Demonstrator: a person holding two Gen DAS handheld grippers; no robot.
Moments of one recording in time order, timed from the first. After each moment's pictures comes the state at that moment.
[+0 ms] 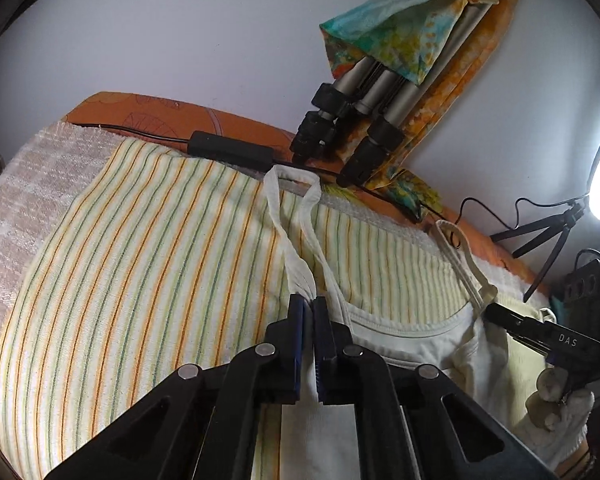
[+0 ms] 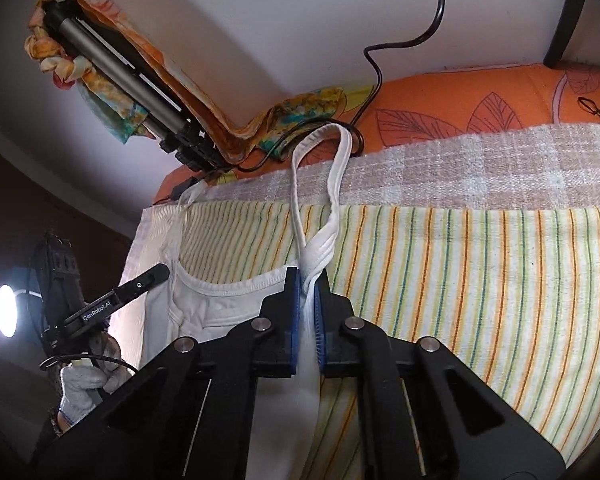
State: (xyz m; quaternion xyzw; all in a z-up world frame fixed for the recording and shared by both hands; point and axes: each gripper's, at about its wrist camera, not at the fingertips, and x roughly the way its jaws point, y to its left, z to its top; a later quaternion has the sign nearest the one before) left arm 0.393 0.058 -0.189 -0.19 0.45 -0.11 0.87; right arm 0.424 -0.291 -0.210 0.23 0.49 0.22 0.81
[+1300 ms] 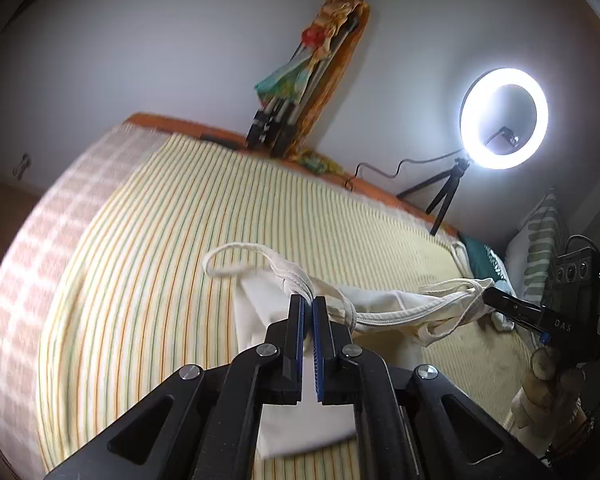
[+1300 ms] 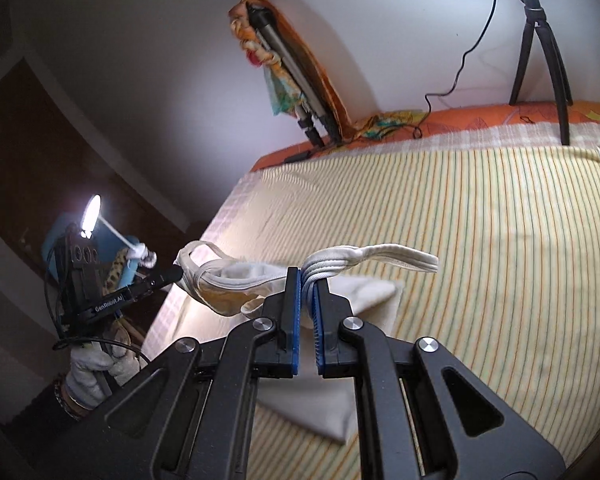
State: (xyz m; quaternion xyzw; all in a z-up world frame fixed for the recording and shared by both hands) left arm 0.149 0.055 -0.108 -0.18 0.40 -0.16 0.88; right arm 0.192 -0.284 -0.088 0.19 0.41 0.27 0.85
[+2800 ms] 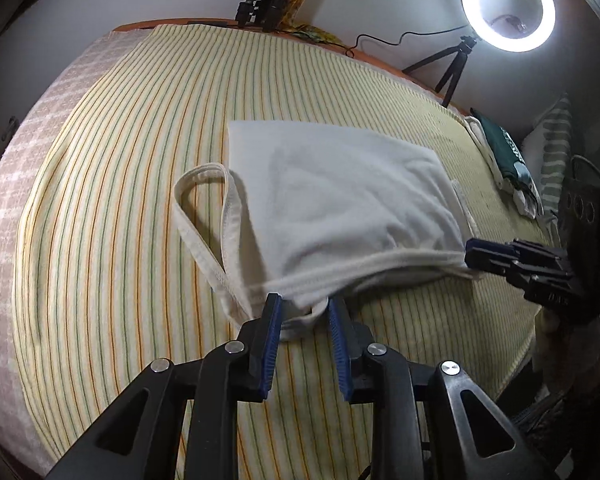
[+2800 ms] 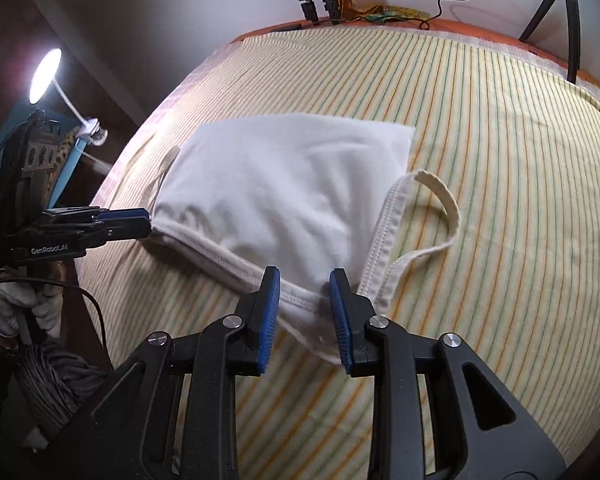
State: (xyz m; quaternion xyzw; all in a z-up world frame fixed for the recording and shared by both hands) left arm 0.093 0.029 -0.165 -0.09 0.54 -0.19 0.81; right arm 0.137 -0.233 -0.158 0.04 0.53 0.25 0.81
